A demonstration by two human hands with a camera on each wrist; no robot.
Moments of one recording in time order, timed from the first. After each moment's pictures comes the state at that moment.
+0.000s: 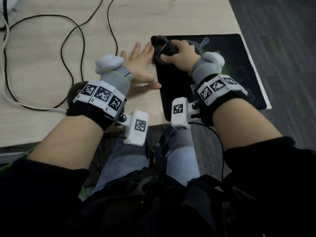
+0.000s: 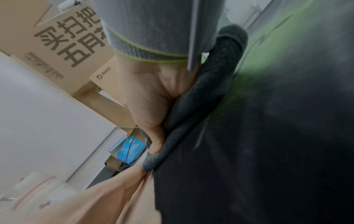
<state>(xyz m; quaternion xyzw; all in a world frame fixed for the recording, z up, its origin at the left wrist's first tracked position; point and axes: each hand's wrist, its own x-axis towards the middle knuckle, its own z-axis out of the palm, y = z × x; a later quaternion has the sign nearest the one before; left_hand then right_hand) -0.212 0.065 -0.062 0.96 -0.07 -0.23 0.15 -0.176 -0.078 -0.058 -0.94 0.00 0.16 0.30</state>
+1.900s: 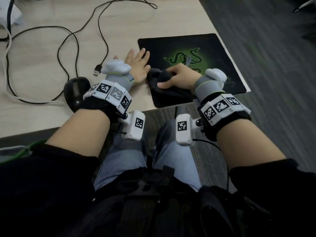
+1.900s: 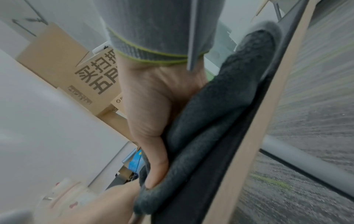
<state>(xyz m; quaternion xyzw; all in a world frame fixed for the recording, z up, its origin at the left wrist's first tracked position) -0.230 0.041 -0.078 0.98 -0.06 -0.14 0.13 -0.259 -0.121 -0.042 -0.91 -0.06 0.24 0.34</state>
